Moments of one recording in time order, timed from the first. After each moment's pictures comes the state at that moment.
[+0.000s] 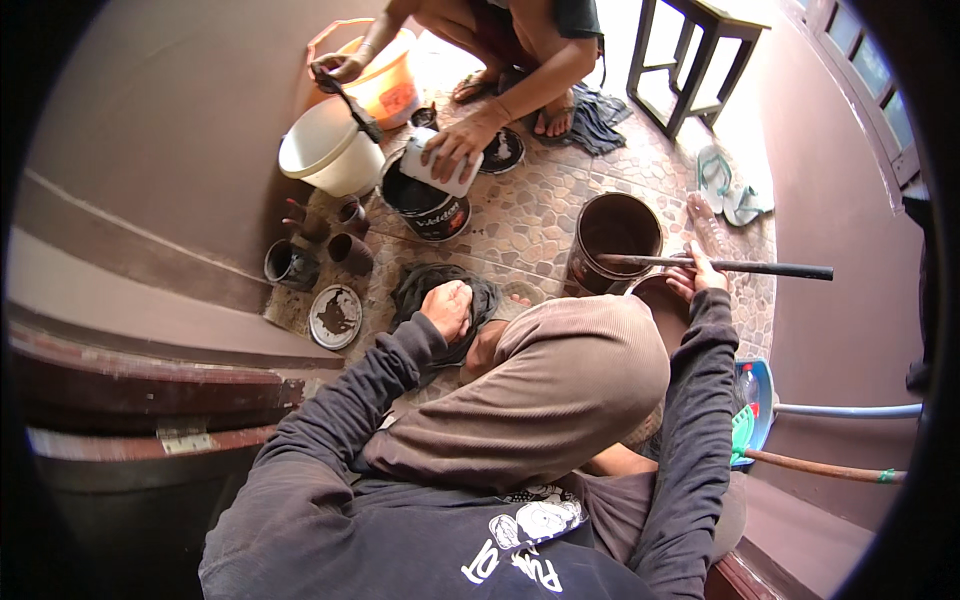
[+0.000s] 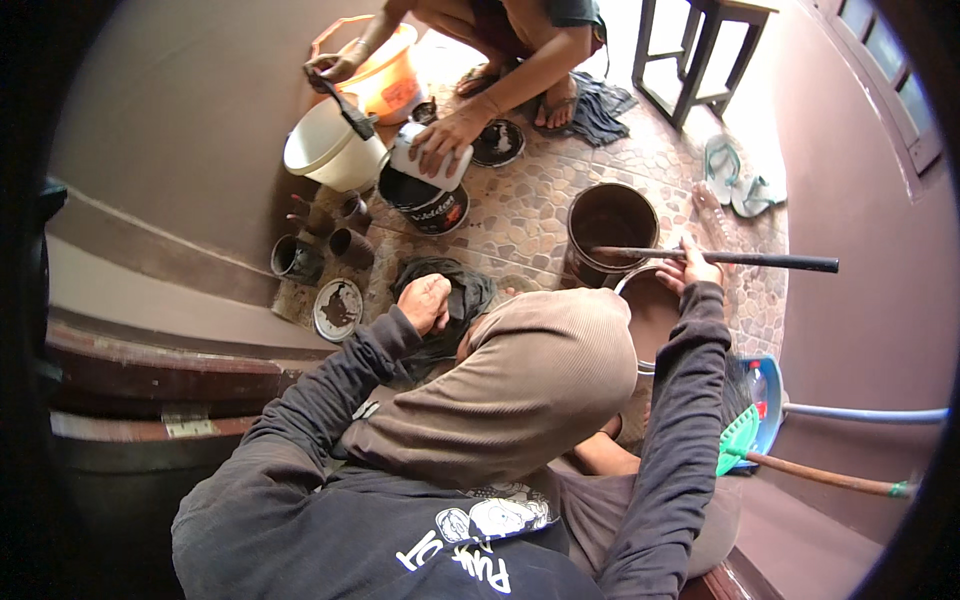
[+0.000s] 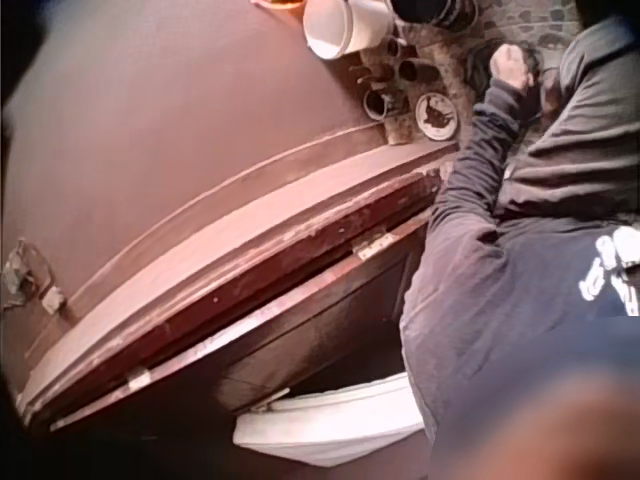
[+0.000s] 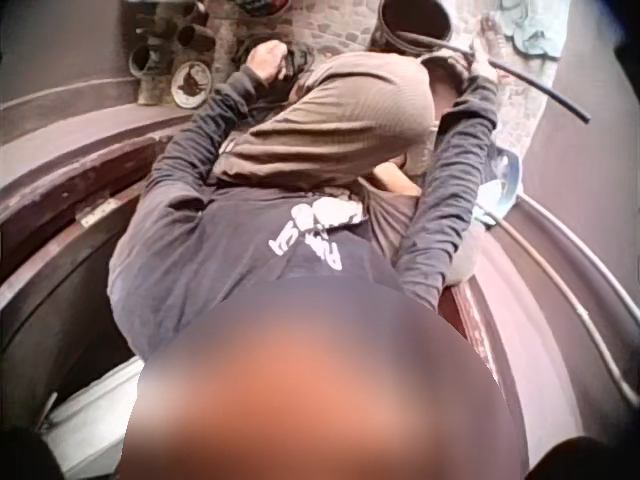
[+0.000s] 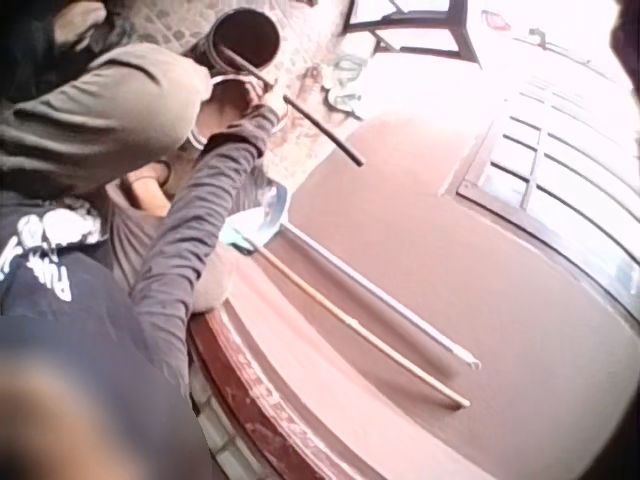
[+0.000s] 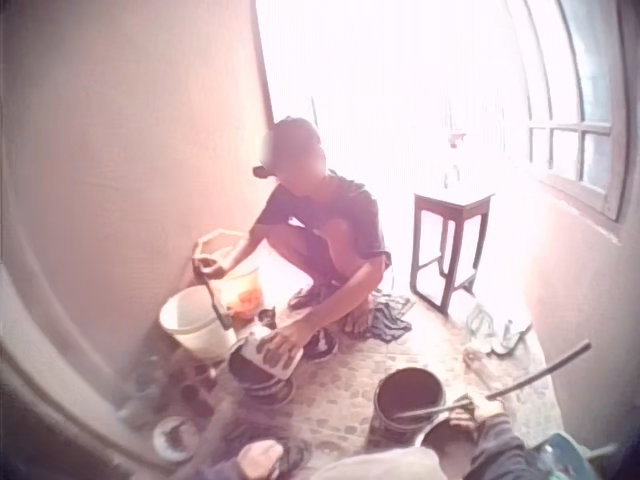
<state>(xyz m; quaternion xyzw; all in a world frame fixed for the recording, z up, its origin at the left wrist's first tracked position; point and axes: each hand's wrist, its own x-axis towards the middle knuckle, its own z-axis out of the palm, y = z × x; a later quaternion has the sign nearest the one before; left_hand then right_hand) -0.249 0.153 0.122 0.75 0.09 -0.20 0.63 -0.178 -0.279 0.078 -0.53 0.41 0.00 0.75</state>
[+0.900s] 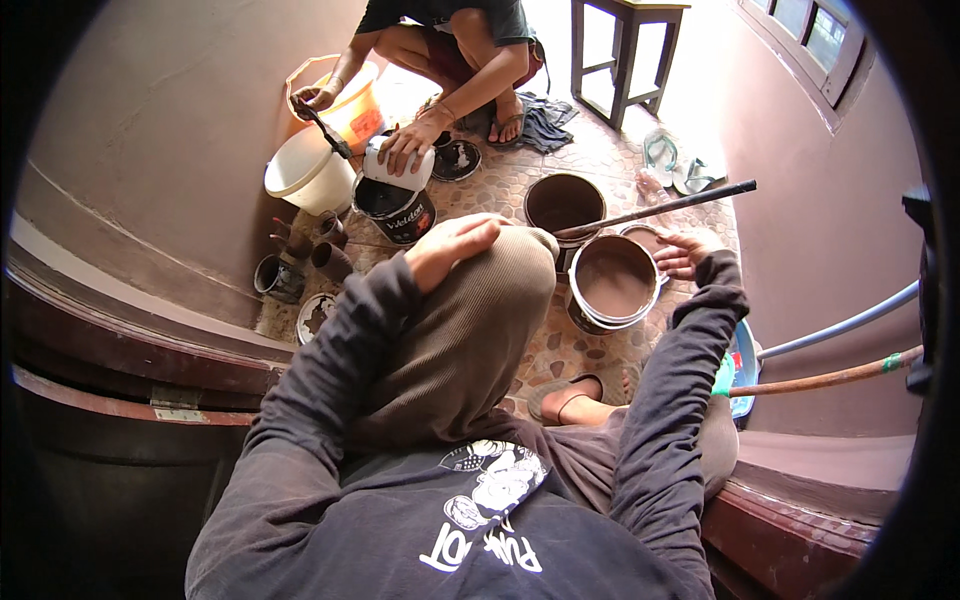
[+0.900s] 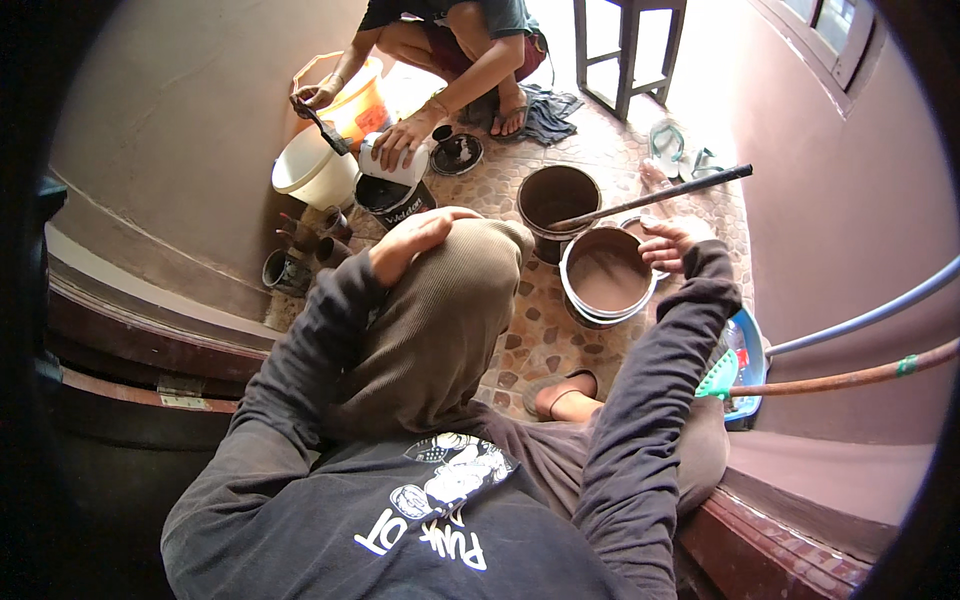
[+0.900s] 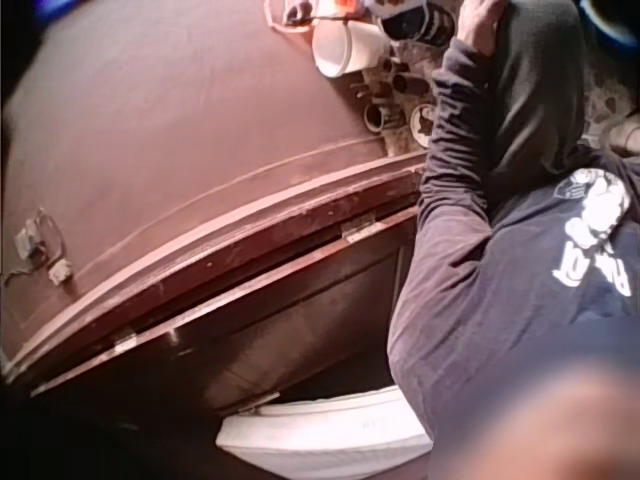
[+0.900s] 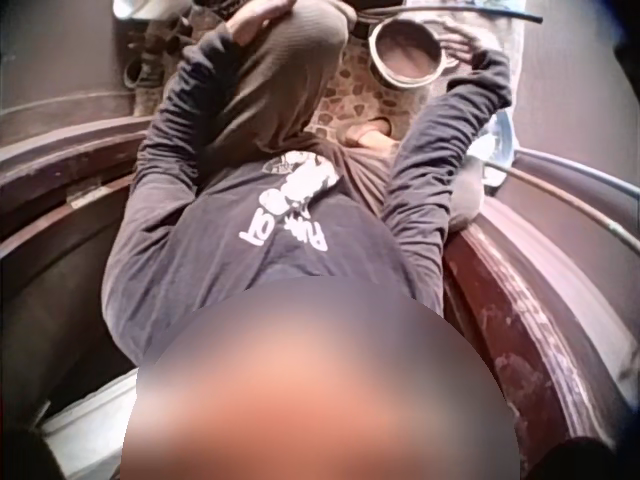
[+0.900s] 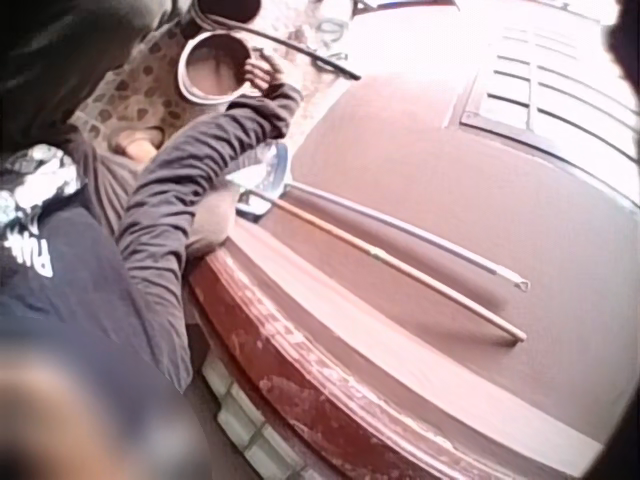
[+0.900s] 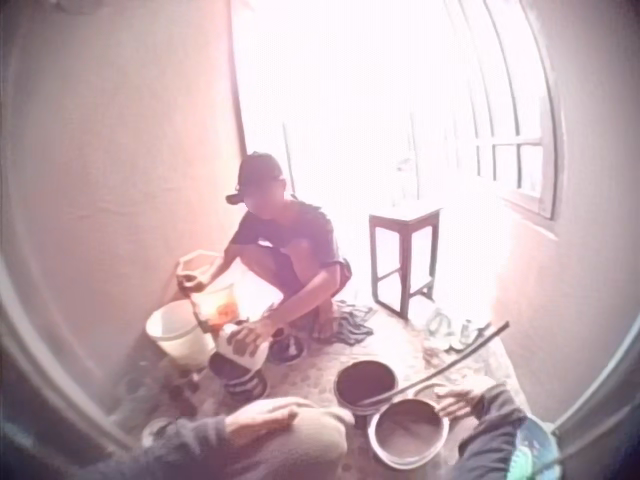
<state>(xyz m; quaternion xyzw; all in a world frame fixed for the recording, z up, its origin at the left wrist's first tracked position) -0.264 0.063 0.266 0.72 -0.28 -0.28 0.57 -0.269 -0.343 0.188 -0.62 0.25 0.26 0.70</state>
